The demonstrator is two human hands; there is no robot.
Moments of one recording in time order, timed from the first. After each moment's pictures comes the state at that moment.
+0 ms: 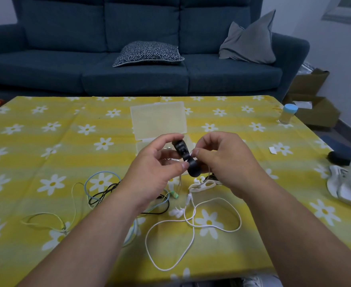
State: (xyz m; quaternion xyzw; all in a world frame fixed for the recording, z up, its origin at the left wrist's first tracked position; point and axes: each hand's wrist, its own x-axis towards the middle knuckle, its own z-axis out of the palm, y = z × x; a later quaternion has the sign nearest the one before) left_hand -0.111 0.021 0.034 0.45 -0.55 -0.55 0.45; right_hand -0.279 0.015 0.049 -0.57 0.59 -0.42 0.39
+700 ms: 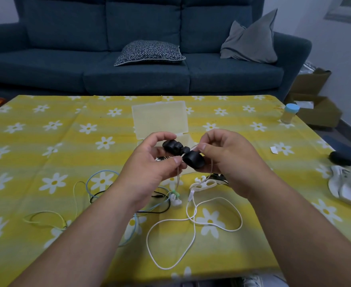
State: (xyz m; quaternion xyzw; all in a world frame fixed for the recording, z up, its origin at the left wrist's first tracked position) left_hand -0.107 0.018 0.034 0.42 -0.47 -0.60 0.48; right_hand -0.279 0.022 0.060 -0.52 0.54 -0.45 0.48
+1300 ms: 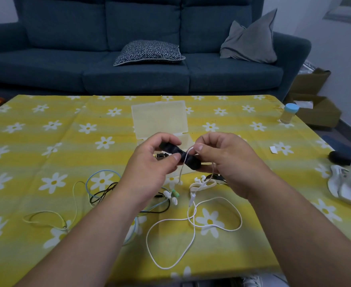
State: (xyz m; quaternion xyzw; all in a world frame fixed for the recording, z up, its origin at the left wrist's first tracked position) left_hand -0.110 0.018 0.031 0.46 -0.56 -0.50 0.48; right_hand -0.277 0.026 0.062 -0.55 0.54 -0.41 0.49
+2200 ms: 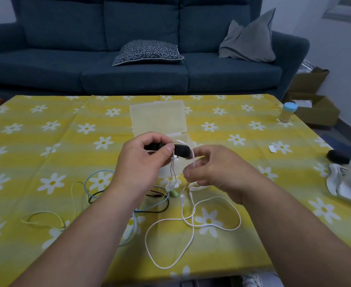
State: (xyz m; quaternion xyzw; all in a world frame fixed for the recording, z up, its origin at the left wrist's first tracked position) left_hand -0.109 0.014 0.036 0.49 -0.52 -0.45 0.54; right_hand -0.275 0.026 0.051 -0.55 0.60 -0.29 0.50
